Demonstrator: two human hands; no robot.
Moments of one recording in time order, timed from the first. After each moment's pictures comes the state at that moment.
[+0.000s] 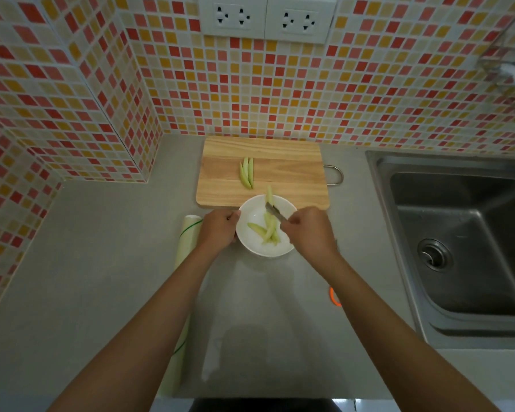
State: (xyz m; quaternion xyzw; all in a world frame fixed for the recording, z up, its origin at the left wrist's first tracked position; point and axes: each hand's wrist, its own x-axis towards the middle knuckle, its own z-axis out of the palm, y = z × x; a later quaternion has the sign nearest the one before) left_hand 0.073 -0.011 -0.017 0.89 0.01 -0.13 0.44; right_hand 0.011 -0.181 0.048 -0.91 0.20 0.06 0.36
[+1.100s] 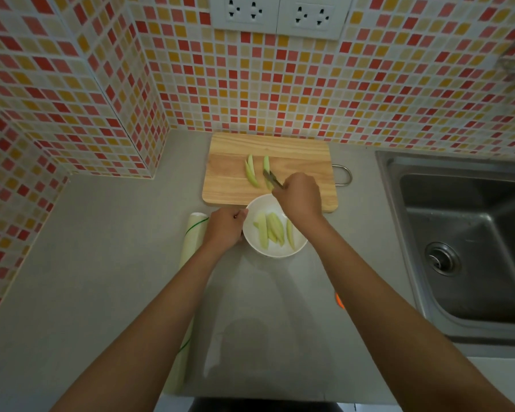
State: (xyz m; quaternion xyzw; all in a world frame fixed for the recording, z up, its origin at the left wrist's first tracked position) left_hand 0.076 -0.010 -0.022 0.89 0.02 -0.14 0.44; right_hand 0.080 -0.164 0.051 -0.94 0.16 0.01 0.30
